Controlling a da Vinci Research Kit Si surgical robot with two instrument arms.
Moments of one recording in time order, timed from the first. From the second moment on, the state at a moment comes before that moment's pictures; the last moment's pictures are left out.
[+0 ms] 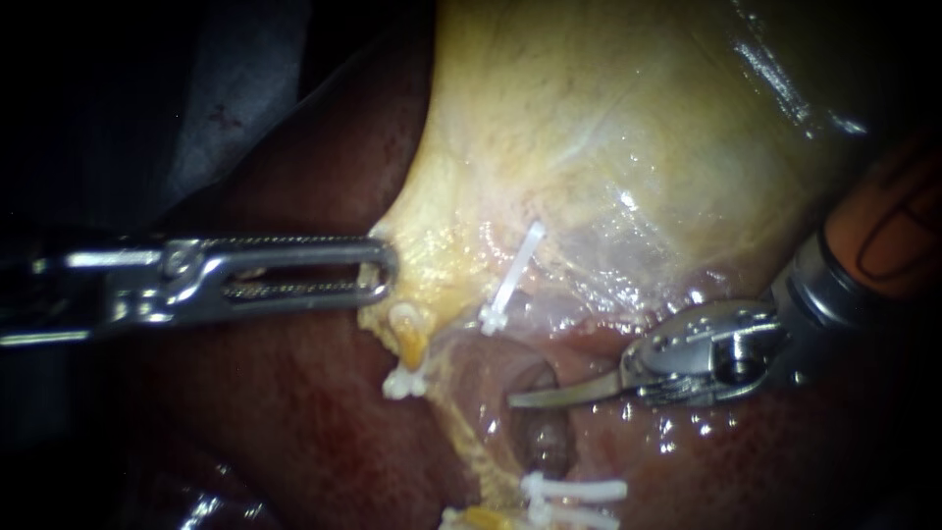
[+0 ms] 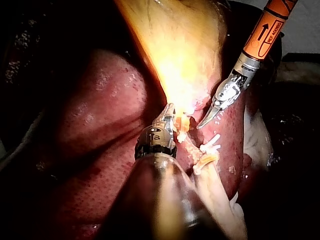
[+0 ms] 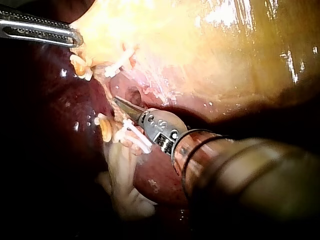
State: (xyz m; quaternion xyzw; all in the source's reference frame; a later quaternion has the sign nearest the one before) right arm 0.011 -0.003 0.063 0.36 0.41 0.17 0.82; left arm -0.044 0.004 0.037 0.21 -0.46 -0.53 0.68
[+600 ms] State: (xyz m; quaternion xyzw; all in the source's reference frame) right arm 0.012 -0.002 0.063 0.36 0.42 0.18 0.82; left arm -0.044 0.004 0.037 0.21 -0.46 -0.53 0.68
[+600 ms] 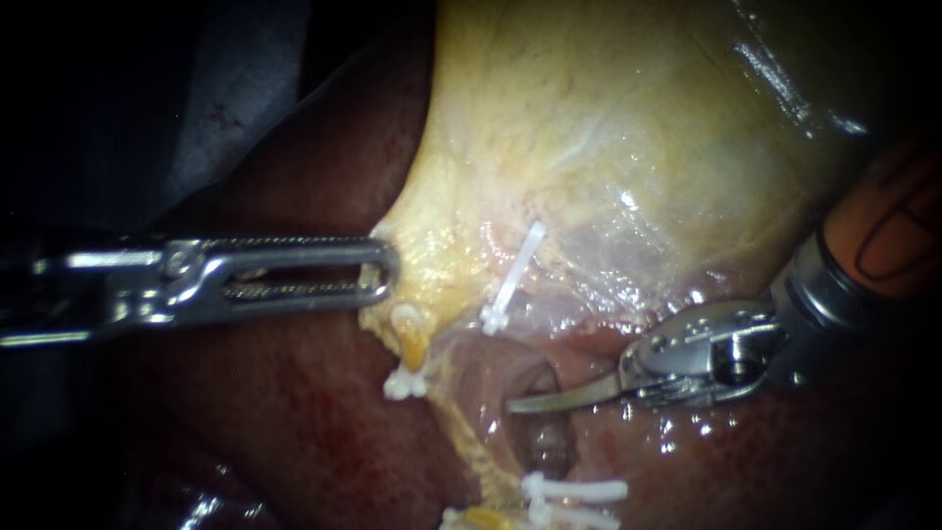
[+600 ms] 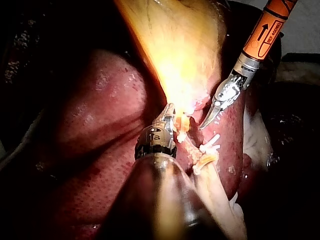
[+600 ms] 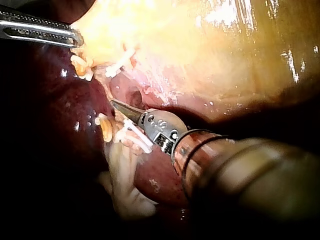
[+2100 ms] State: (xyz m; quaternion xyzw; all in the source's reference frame) right arm 0.003 0.006 0.055 0.28 0.48 0.18 0.81; left arm -0.044 0.004 0.037 0.21 -0.46 -0.53 0.68
